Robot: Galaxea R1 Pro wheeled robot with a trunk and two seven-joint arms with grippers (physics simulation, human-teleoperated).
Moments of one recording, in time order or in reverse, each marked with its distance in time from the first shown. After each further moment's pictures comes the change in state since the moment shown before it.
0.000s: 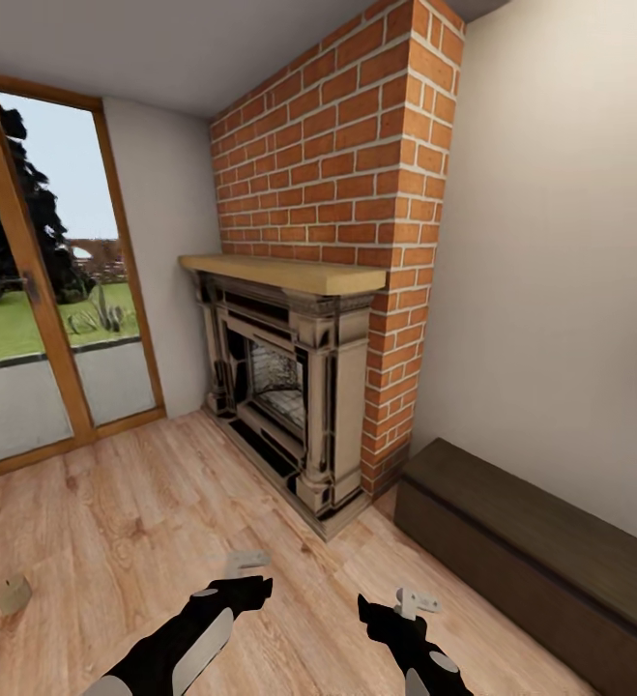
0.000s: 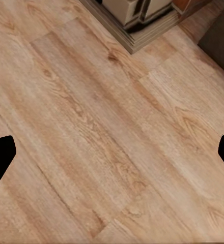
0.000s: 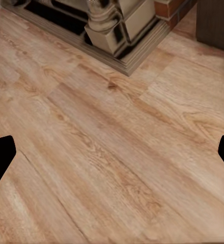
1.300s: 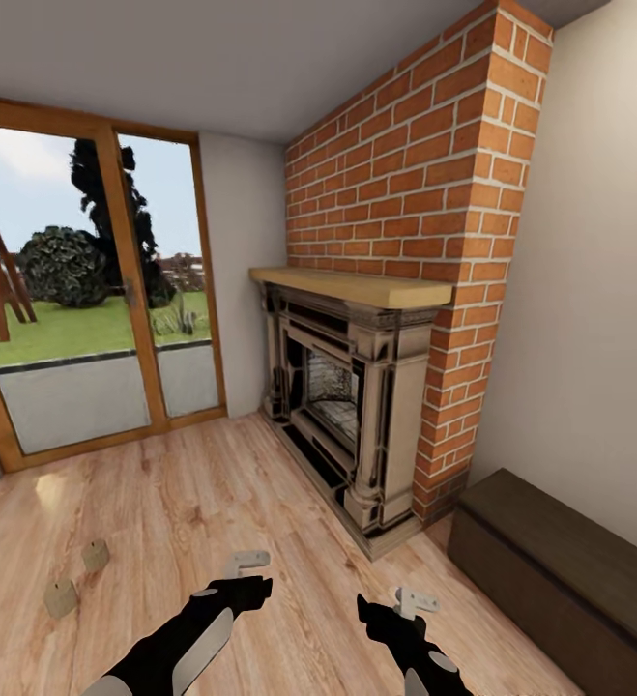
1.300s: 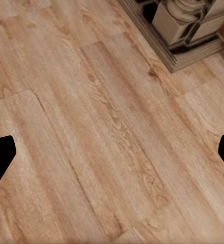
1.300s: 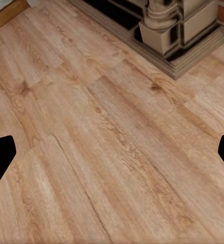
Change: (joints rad) left arm 0.000 0.000 0.001 0.000 0.000 0.001 0.003; right arm 0.000 0.001 0.003 -0.001 0.002 0.000 0.000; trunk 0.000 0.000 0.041
